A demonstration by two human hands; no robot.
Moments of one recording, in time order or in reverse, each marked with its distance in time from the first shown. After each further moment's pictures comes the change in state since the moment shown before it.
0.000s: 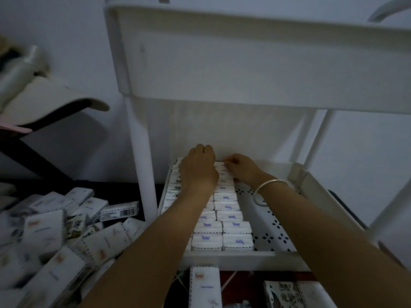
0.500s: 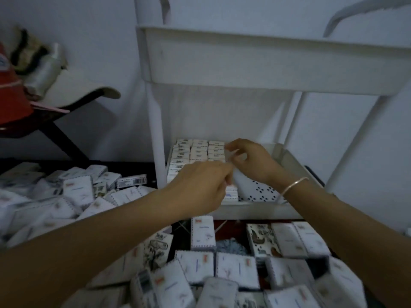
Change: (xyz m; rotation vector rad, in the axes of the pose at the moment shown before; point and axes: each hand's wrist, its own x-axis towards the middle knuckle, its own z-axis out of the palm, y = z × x) left_hand -0.109 0.021 -0.118 -0.048 -0.334 0.581; right_hand -0.136 -0.027 -0.038 -0.341 0.109 -0.370
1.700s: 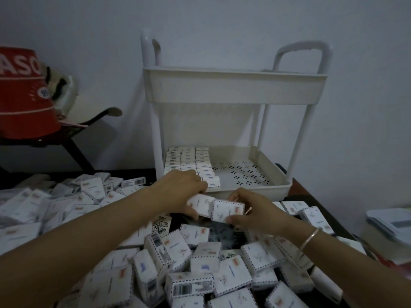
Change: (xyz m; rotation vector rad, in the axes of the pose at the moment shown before) left_hand -0.032 -0.011 -0.006 0.422 -0.313 0.209; right_hand -0.159 -0.024 -0.011 0.220 -0.221 0.150
